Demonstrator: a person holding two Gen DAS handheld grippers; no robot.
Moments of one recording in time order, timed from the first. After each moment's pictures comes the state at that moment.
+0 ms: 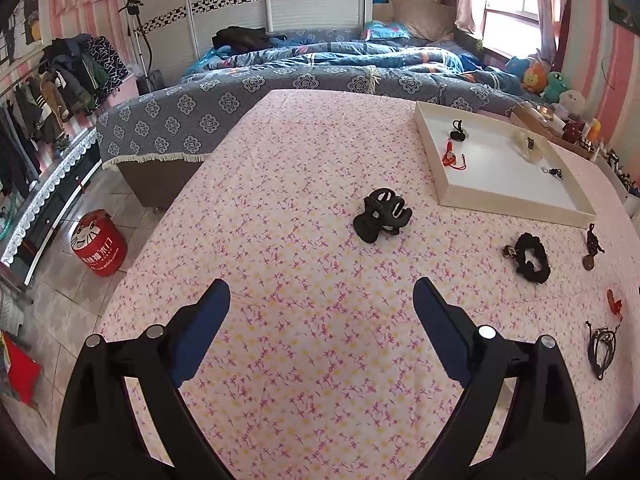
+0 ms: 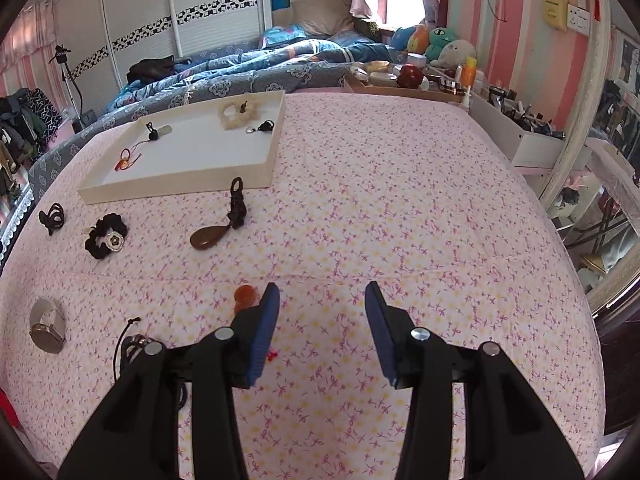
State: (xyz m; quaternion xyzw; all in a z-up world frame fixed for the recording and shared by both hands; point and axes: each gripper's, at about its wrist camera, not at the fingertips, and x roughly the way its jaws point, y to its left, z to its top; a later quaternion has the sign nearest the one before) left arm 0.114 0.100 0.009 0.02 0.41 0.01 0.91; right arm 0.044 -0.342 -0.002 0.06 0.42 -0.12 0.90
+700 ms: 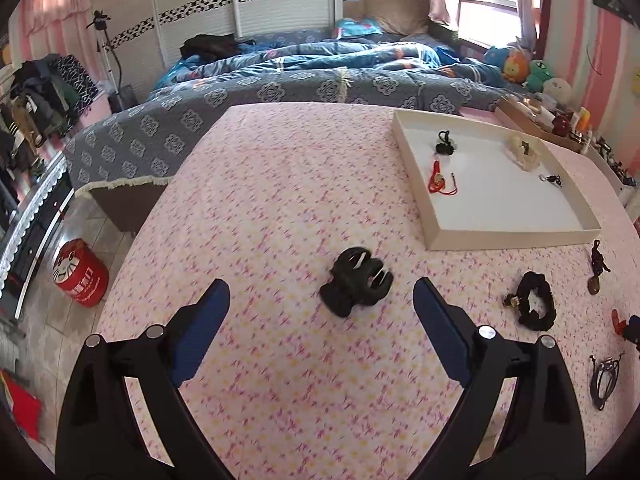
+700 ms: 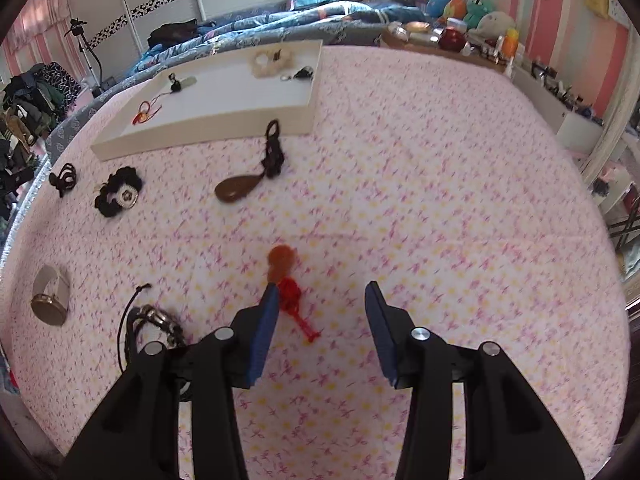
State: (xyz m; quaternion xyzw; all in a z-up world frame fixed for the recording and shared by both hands) left arm 0.190 0.070 0.002 0.04 0.41 -0.04 0.91; right arm 0.061 -0.323 -0.038 0.06 0.48 -0.06 0.87
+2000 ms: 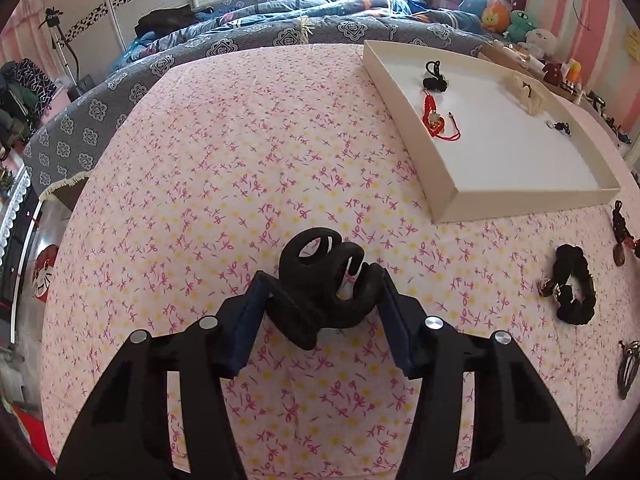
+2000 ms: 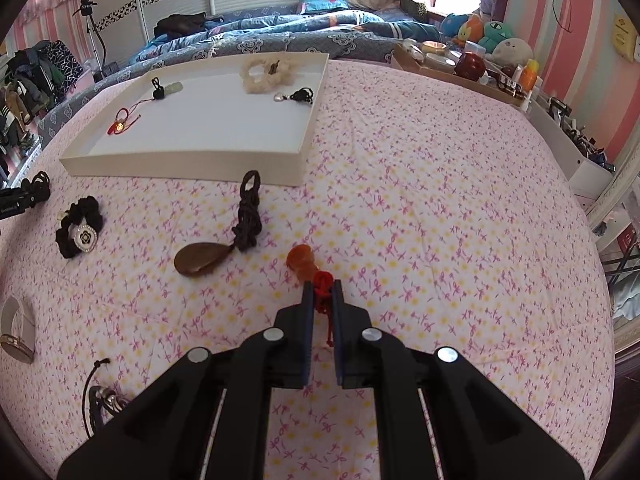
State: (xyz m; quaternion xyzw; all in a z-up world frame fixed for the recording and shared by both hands) left arm 0.243 0.050 -0.065 0.06 0.48 -0.10 0.87; right arm 0.127 -0.334 -0.041 0.01 0.47 -0.06 0.88
